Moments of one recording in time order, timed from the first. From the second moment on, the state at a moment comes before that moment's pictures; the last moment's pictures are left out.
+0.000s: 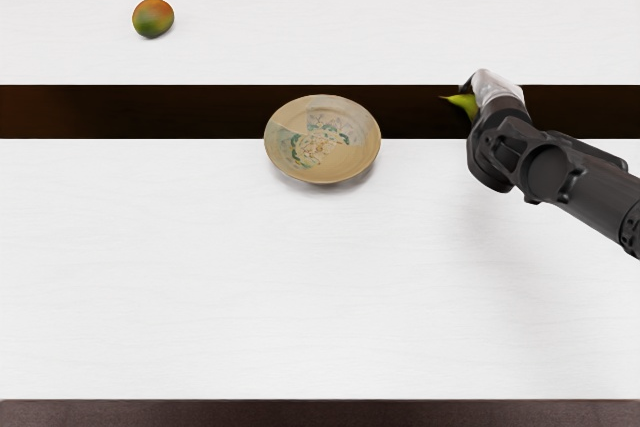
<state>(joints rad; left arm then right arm) -0.04 0.00 -0.05 -0.34 -0.06 0.05 0.13 1.15 -0.10 -0.01 0.51 -0.95 -0.28 -0.47</state>
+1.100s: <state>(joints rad) -0.04 0.00 -0.05 -0.34 -0.06 0.05 0.13 1.18 -0.11 -0.01 0.51 -0.86 -0.11 -0.47</state>
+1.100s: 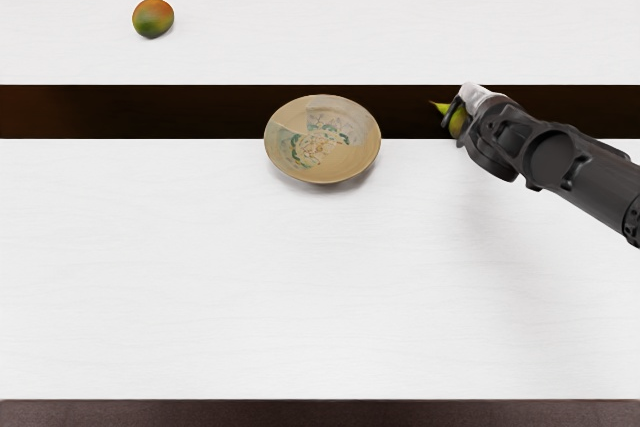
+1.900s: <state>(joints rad) -0.04 0.00 -0.05 -0.34 -0.06 0.05 0.13 1.35 -0.01 0.01 0.51 -0.74 0.00 -0.47</state>
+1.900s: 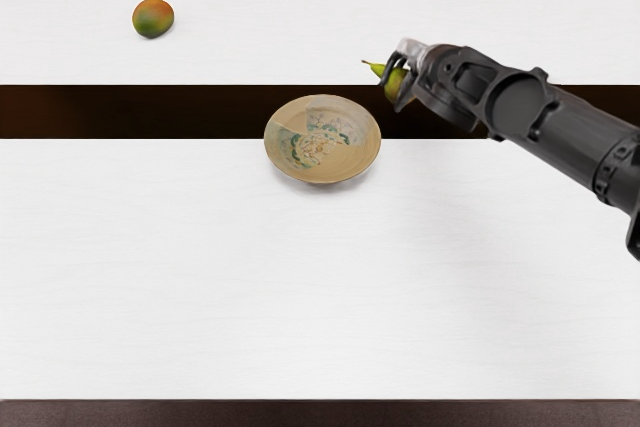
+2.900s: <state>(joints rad) -0.04 0.00 -0.05 -0.34 -0.06 0.05 0.13 1.44 0.00 0.03 0.59 -0.72 0.18 -0.47</state>
